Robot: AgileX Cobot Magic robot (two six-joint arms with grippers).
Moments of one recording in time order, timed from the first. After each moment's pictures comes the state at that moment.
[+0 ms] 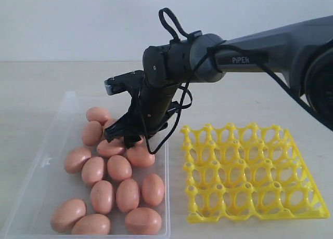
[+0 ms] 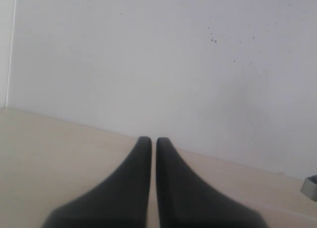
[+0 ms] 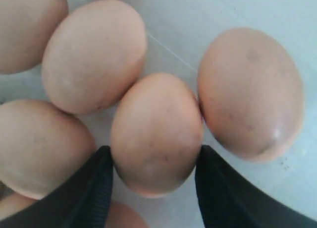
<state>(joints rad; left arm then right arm) 0.13 0.00 0.00 -0.40 0.00 0.18 0.73 2.24 -1.66 0.19 0.72 -0.08</state>
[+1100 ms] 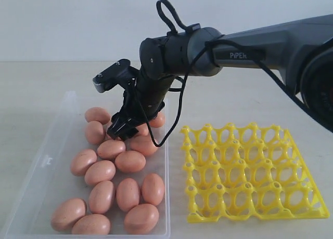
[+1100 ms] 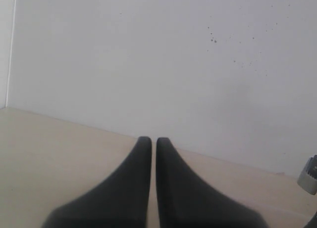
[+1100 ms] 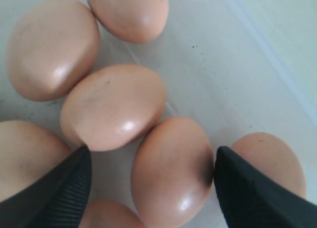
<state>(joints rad) 0.13 0.00 0.00 -0.40 0.00 0.18 0.72 2.25 -1.72 0.15 0.68 -0.37</state>
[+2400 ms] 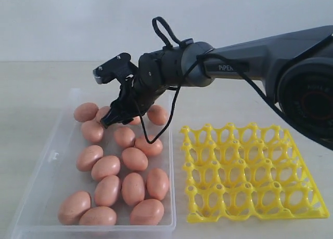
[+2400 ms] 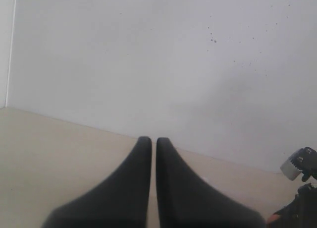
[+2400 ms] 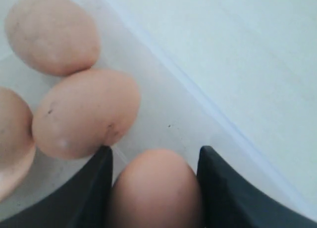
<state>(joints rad) 0.13 0.00 0.00 -0.40 0.00 0.18 0.72 2.32 -1.75 0.12 0.41 -0.26</state>
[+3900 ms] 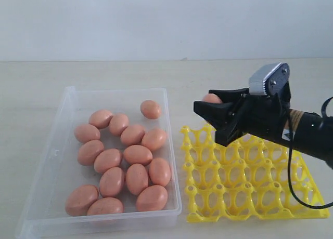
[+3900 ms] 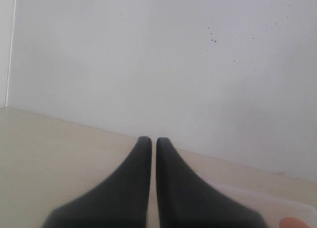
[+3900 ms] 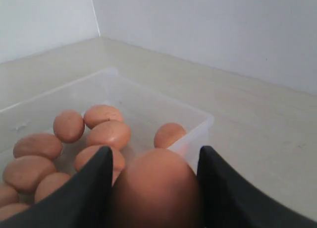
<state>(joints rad) 0.13 0.00 0.00 -0.40 0.00 0.18 0.19 1.90 -0.58 -0.81 -1.21 0.36</state>
